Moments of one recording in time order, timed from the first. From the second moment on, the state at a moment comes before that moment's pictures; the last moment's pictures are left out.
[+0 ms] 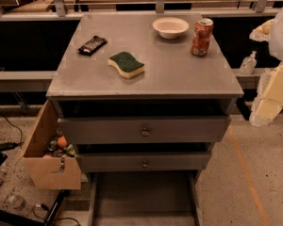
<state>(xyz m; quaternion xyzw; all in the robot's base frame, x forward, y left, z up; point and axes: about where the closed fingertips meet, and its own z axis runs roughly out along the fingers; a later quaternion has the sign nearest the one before) 0.438 -0.214 0.987 -0.60 0.78 -0.05 0.18</state>
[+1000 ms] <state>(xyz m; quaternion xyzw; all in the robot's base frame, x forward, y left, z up) 0.489 -0.199 0.995 -0.55 0.79 -0.03 0.27</state>
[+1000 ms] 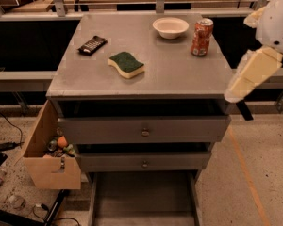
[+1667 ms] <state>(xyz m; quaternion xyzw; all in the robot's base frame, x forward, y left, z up) 0.537 -0.162 0.978 -0.44 0.79 0.10 0.42</state>
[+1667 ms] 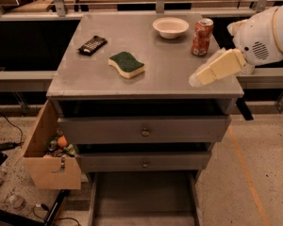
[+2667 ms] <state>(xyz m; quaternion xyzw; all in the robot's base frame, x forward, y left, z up) 0.593 -0.122 0.996 -0.39 0.74 0.13 0.53</state>
